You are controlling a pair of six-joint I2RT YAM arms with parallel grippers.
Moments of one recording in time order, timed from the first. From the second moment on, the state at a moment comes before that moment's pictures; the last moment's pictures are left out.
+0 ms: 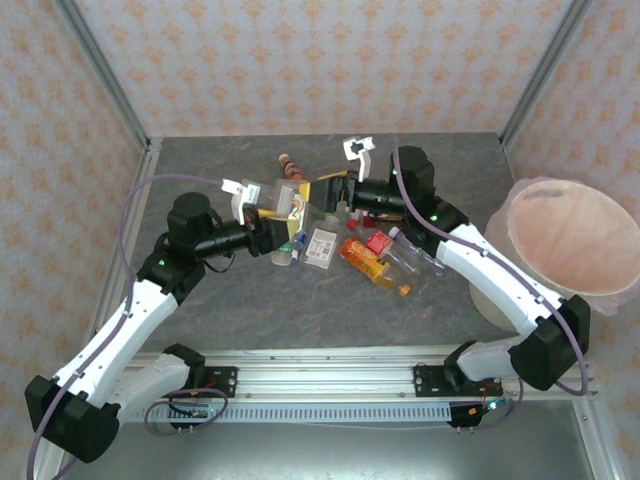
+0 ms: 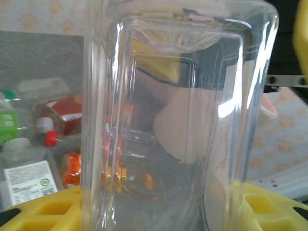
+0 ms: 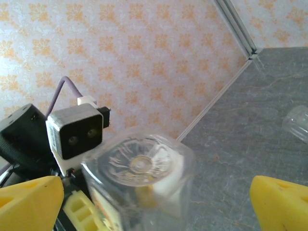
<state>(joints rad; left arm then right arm) -0.36 0.95 0.86 -0.15 0.64 -0.47 0.62 1.34 1.26 -0.06 -0.63 0.60</state>
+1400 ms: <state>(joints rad) -0.52 1.04 0.98 -0.41 0.12 -0.28 0.73 1.57 1.42 -0.22 -0.45 0.65</state>
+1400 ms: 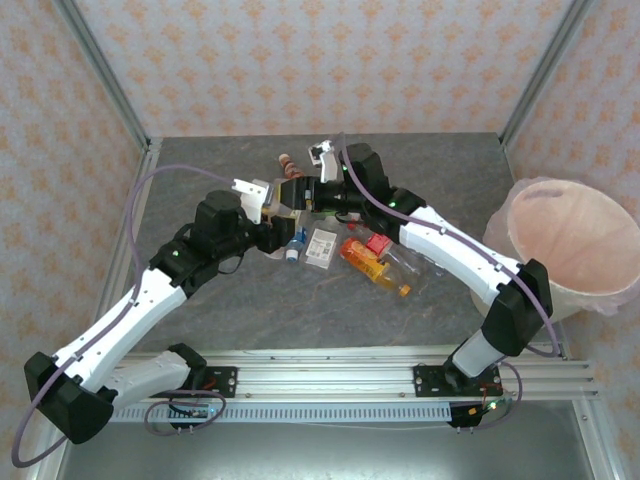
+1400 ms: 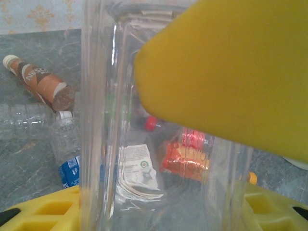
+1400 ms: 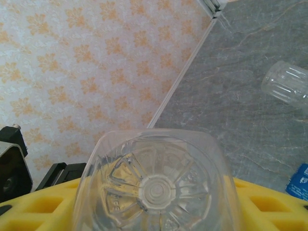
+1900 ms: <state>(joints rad) -0.52 1.05 0.98 -0.41 0.15 -0.30 0.73 1.56 1.46 -0.36 -0.26 0.58</state>
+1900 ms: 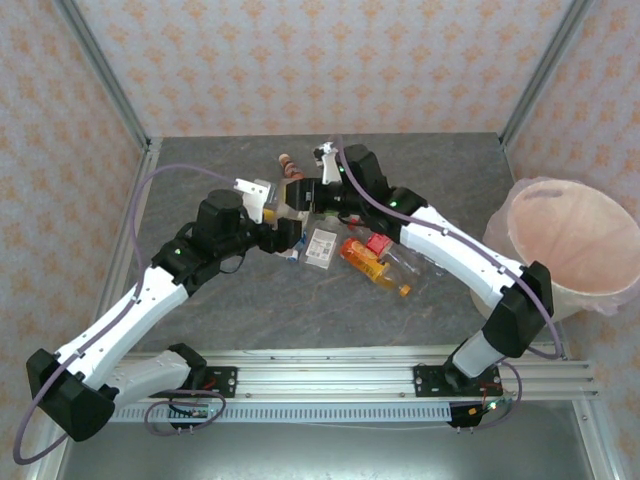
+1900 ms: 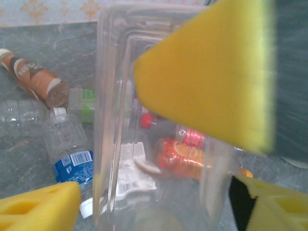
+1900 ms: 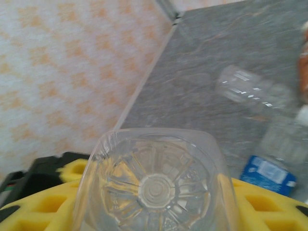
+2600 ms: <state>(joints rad) -0.52 0.86 0.78 -0.25 -0.23 -0.44 0.55 1.24 1.57 -0.65 0.40 0.25</state>
